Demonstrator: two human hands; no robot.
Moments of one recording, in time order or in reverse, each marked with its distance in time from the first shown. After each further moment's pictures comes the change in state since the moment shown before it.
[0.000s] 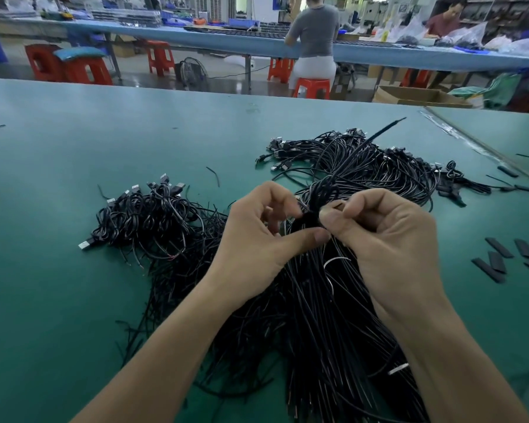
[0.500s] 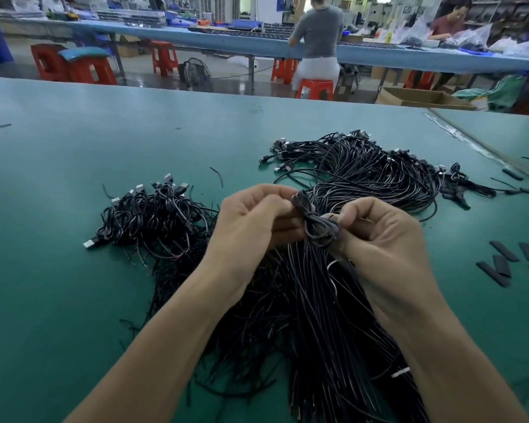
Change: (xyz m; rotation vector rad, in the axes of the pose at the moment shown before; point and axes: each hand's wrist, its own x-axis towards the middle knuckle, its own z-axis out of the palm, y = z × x) left_hand 0.008 0.009 -0.007 -0.362 0.068 -0.291; right_hand 0.001 0.006 0.001 0.034 -0.103 0.112
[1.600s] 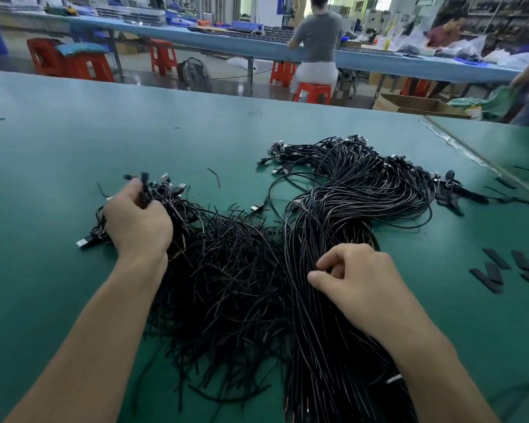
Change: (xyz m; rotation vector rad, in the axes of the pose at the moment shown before) left_hand 0.045 -0.018 -0.112 0.462 0.869 0.110; right_hand -0.007 0.023 -0.019 -1.140 -0.080 0.243
